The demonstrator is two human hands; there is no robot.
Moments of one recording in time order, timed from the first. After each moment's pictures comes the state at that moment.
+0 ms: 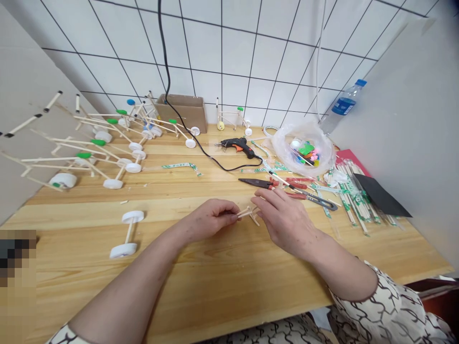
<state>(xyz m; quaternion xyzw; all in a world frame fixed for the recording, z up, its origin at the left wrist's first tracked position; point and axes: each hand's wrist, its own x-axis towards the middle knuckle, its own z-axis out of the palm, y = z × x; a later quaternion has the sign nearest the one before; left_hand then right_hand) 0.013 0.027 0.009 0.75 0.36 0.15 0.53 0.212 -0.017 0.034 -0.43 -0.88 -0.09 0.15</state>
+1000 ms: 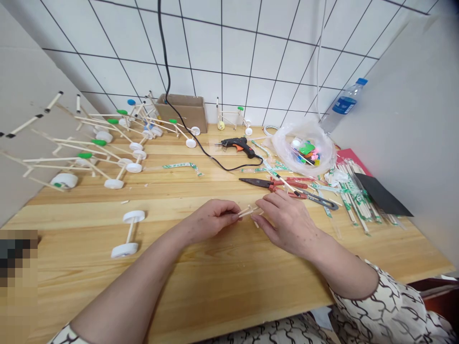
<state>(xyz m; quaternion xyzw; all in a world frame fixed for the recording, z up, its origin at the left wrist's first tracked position) 0.015 0.025 0.013 0.75 0.37 0.14 0.53 0.211 -0.019 0.035 -0.46 -0.87 -0.06 0.14</state>
